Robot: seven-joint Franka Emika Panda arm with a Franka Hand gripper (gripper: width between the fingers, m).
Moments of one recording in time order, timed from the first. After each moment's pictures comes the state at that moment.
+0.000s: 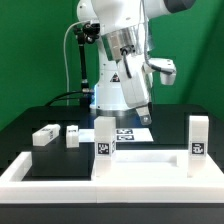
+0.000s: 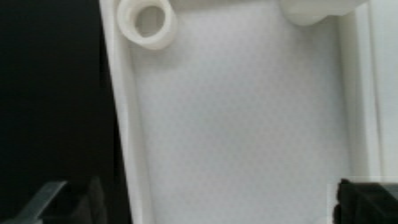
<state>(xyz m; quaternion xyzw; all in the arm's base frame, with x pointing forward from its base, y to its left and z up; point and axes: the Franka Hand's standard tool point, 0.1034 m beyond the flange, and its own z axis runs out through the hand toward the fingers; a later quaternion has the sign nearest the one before) 0.590 0.021 0.116 -0.63 0.77 0.09 0.09</state>
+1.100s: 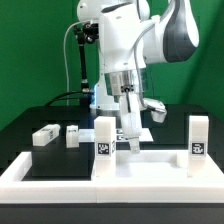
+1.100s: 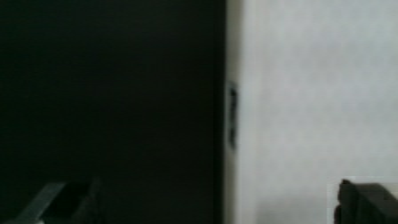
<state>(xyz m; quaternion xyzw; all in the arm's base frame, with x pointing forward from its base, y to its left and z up) 0.529 0.004 0.032 -0.67 0.73 0.01 0.08</state>
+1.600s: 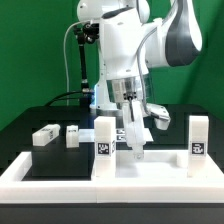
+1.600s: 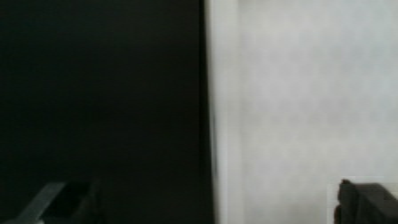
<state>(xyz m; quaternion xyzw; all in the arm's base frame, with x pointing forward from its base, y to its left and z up) 0.529 0.011 0.018 -0.67 0.74 0.03 0.07</state>
